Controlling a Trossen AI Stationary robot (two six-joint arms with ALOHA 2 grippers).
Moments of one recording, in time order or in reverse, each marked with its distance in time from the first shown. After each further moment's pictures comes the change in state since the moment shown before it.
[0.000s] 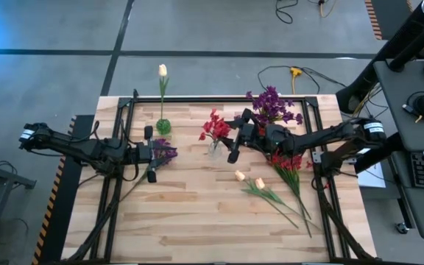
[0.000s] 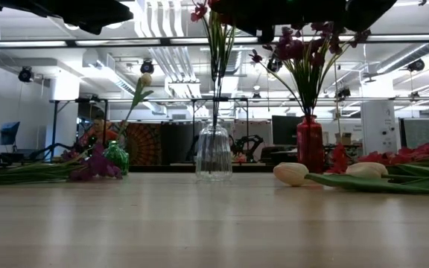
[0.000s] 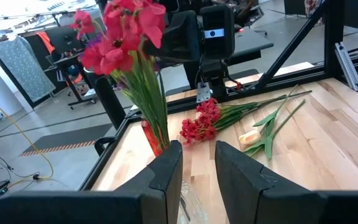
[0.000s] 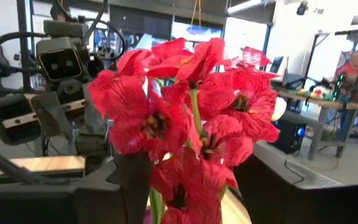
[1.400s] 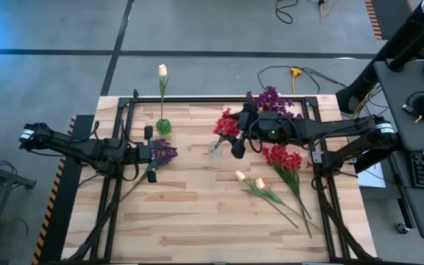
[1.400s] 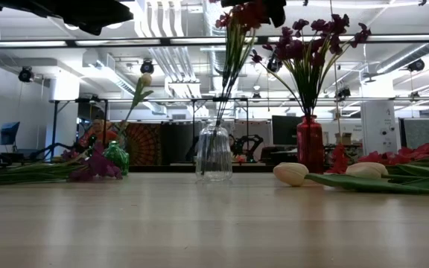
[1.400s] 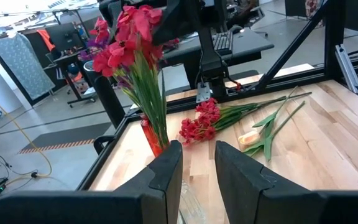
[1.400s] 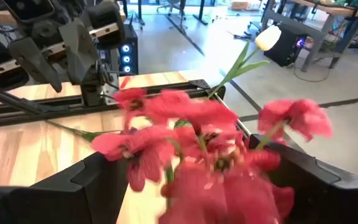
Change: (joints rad) left arm 0.000 0.000 0.000 -0.001 -0.002 -0.015; right arm 0.000 -0.114 0.351 -0.920 0.050 0.169
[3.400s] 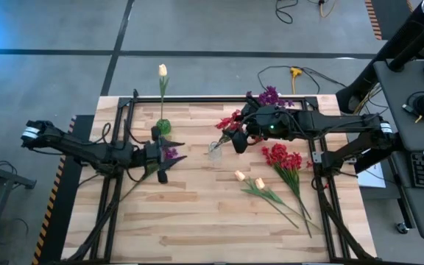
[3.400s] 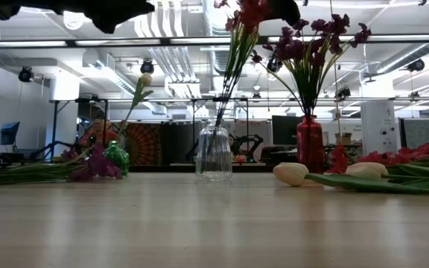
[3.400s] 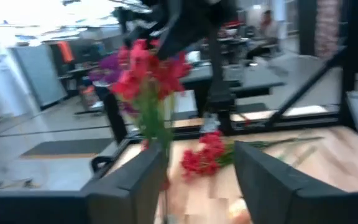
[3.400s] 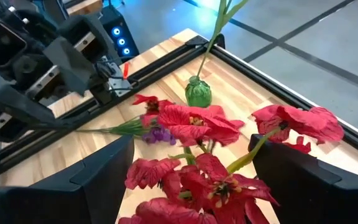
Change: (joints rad) left arm 0.002 0.194 0.000 0.327 -0.052 -0.050; right arm 0.000 0.021 0.211 -0.383 -0.011 0.448
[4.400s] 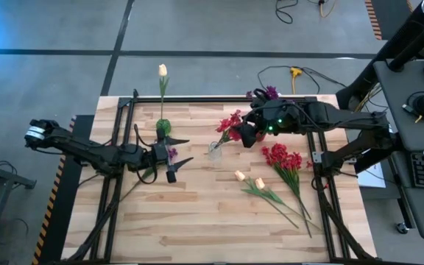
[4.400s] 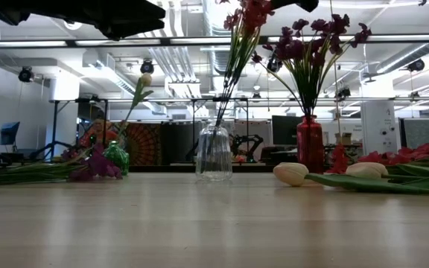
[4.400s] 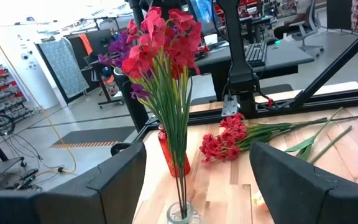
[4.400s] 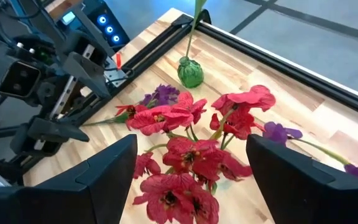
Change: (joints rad) left arm 0.005 0.128 0.008 0.070 -0.079 0.050; right arm 0.000 -0.008 0.179 -0.305 -0.016 0.187
